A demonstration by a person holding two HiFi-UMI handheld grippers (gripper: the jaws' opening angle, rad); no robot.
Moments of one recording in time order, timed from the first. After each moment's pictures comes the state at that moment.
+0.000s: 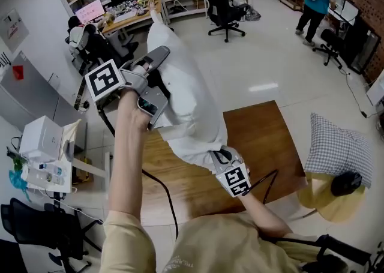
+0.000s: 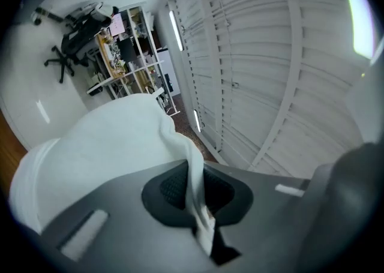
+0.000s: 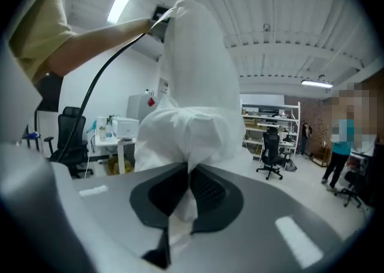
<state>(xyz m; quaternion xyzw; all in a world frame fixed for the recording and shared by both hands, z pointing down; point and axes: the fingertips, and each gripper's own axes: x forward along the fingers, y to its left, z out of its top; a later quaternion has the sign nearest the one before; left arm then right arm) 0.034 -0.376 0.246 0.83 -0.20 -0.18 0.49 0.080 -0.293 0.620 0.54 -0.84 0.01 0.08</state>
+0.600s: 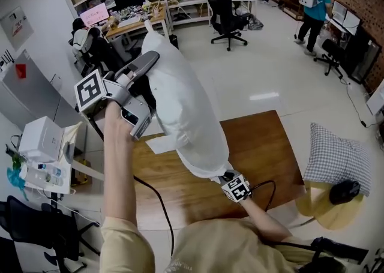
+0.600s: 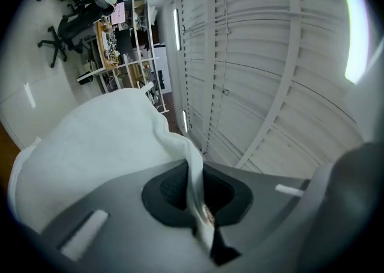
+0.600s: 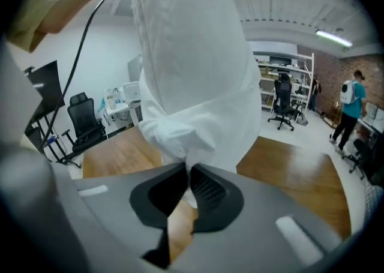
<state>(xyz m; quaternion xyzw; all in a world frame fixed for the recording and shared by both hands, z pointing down) -0.015 -0.349 0.241 0.83 -0.11 -0.23 0.49 0.092 -0.292 0.877 0.50 -0.83 0.14 0.21</state>
